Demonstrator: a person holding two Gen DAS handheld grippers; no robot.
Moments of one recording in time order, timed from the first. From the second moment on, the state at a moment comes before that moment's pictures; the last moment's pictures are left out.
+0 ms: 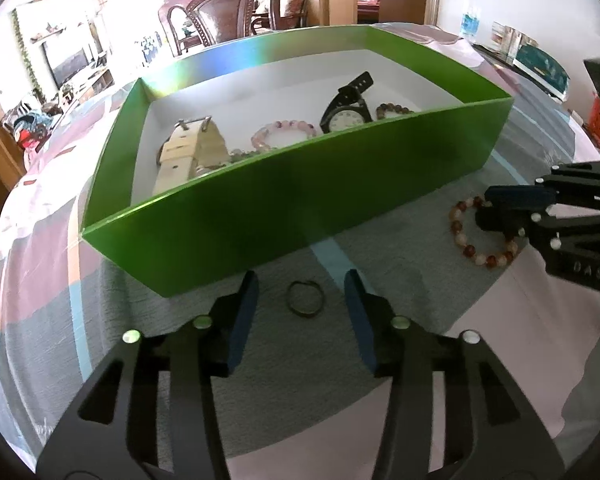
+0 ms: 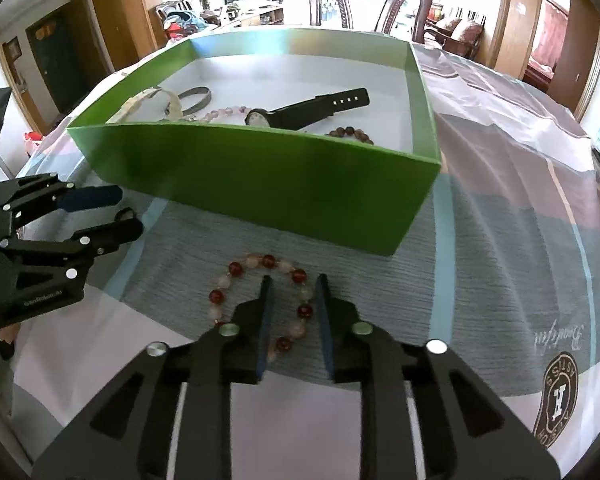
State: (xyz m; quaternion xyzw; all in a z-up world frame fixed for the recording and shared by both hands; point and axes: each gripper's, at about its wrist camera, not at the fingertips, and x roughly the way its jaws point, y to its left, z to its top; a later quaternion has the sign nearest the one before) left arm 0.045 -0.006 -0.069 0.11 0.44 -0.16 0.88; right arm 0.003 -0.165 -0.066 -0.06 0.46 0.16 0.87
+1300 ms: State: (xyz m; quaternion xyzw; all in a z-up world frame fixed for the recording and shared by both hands) left arm 0.043 -0.008 -0.069 0.10 0.44 -0.17 0.87; right arm -0.002 -0.164 -0.066 -0.08 0.45 0.15 0.88
